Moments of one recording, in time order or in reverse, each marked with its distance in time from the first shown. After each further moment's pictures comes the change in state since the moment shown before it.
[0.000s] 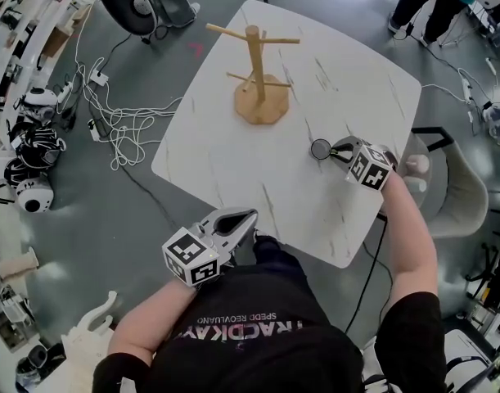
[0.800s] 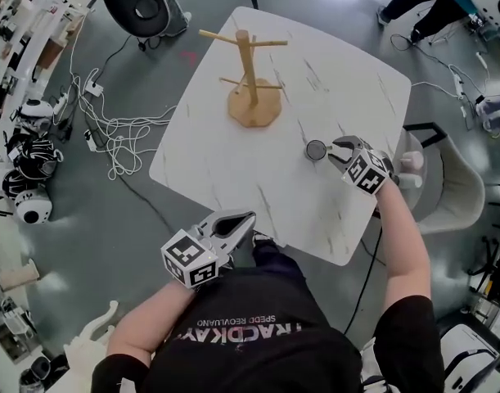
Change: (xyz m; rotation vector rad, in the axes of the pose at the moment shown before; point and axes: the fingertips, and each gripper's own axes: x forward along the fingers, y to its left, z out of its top) left arm -0.002 -0.008 0.002 0.037 0.009 -0.036; right arm -0.016 -0.009 -0.008 0.124 -0.023 -0.164
